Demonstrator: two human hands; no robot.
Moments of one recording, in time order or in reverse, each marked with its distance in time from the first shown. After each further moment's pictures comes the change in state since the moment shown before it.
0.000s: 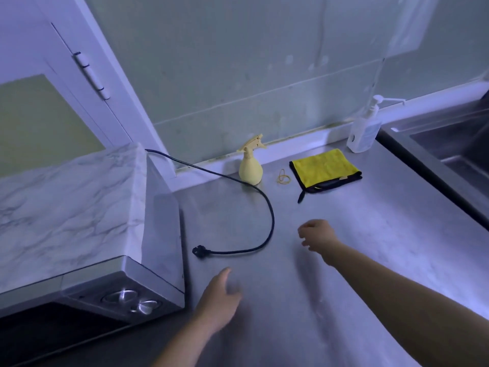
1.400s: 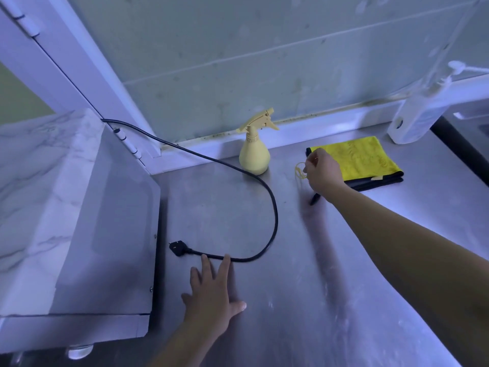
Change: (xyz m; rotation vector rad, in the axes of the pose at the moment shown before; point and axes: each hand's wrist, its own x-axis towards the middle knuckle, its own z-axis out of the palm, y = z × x) left_hand 0.078 0.030 0.033 0.627 -0.001 -0.156; right_hand 0.179 -0.091 0.000 -0.296 0.169 -0.435
